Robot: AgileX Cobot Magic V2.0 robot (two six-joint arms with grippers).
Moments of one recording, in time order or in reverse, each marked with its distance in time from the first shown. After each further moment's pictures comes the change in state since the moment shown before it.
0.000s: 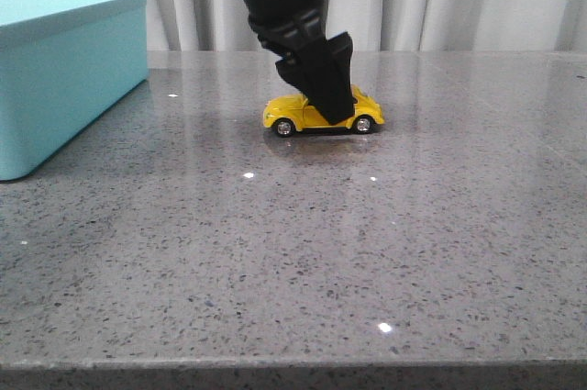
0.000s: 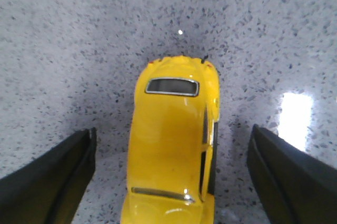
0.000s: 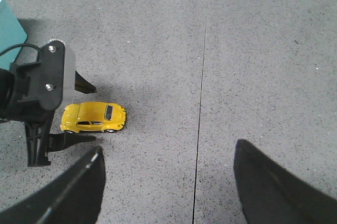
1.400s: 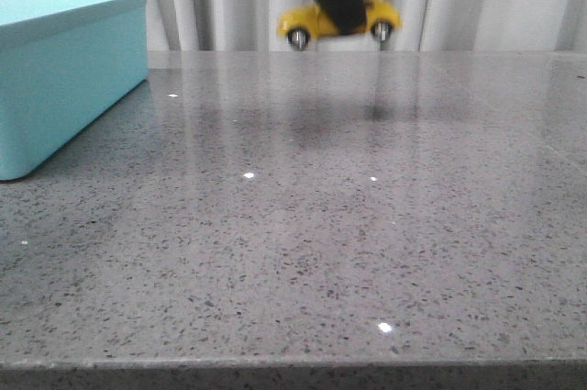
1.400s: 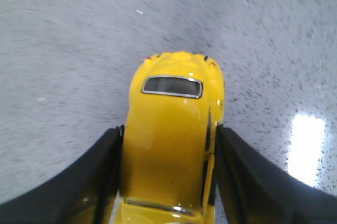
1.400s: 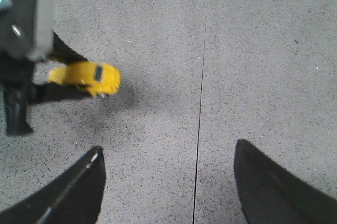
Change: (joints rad) left arm 0.014 0.028 -0.349 0.042 0.216 -0.120; right arm 0.000 0.000 0.000 0.000 0.000 0.000
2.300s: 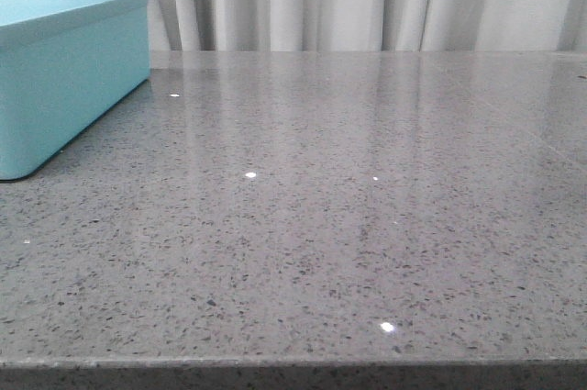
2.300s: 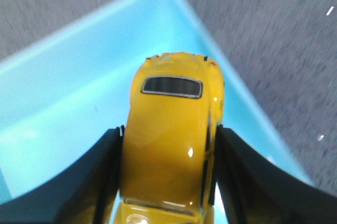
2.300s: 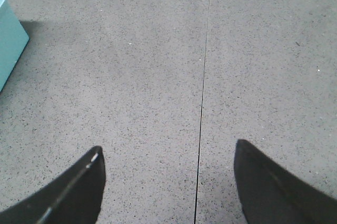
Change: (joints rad) left arm 0.518 -0.092 0.053 0.056 0.136 -0.342; right arm 0.000 -0.002 0.000 0.000 -0.008 0.000
